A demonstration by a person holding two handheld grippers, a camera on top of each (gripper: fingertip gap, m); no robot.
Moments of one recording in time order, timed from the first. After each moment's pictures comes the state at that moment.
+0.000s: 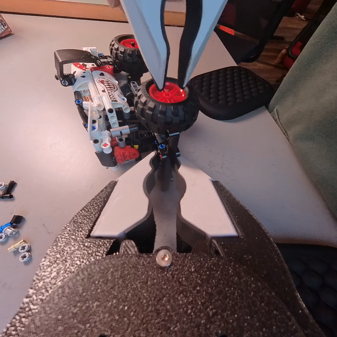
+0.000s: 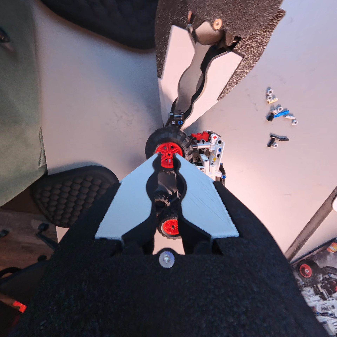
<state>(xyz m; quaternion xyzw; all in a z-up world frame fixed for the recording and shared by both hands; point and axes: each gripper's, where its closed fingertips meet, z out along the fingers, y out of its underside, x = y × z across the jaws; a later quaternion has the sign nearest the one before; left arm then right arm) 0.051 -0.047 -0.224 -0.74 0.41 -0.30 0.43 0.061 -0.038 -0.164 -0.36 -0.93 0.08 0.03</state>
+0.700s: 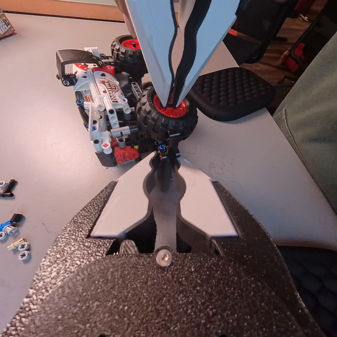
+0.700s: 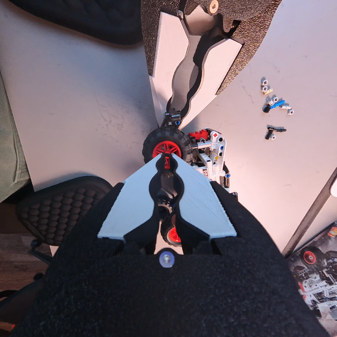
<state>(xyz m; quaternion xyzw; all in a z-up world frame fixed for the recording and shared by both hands) 0.052 -0.047 -0.223 -0.75 0.41 -0.29 0.44 0.061 -0.037 -0.181 -0.39 -0.92 0.06 0.07</state>
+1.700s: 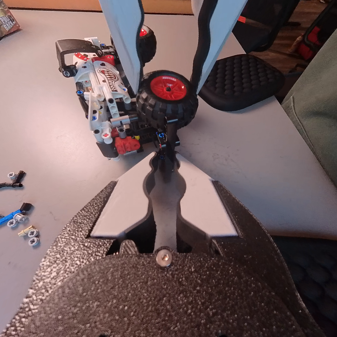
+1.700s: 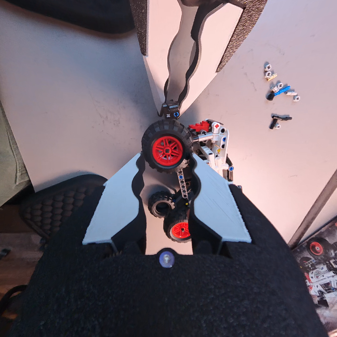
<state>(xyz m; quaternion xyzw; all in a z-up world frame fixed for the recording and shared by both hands) 0.044 -0.050 -0.229 -0.75 0.41 -0.27 0.44 0.065 -0.030 -0.187 -0.41 -0.91 0.04 0.06</state>
